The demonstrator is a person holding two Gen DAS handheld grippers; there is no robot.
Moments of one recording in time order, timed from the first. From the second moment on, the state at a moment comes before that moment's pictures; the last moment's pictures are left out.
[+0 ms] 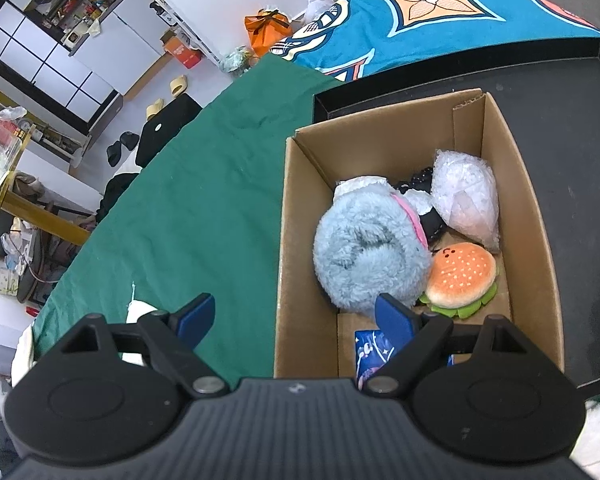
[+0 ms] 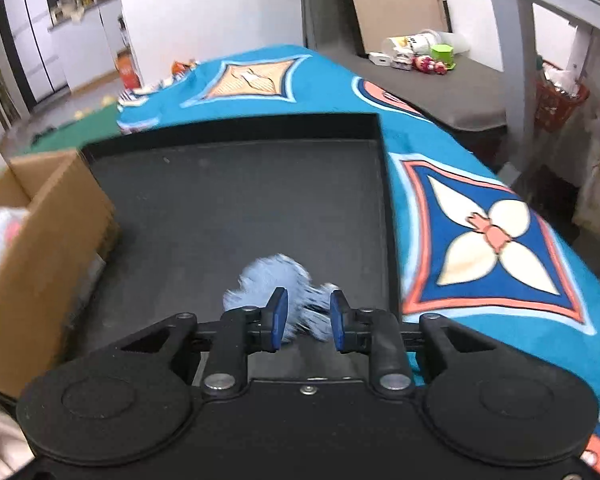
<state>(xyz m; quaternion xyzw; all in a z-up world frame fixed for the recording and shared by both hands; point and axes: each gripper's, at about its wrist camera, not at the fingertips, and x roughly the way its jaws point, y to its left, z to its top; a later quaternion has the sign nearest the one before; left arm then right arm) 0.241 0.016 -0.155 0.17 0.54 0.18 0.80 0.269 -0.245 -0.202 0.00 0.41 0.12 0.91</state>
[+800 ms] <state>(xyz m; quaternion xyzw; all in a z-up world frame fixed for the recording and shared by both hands) 0.250 0.017 -0.162 0.16 0.55 0.17 0.80 0.281 -0.209 -0.231 -0.04 0.42 0.14 0.90</state>
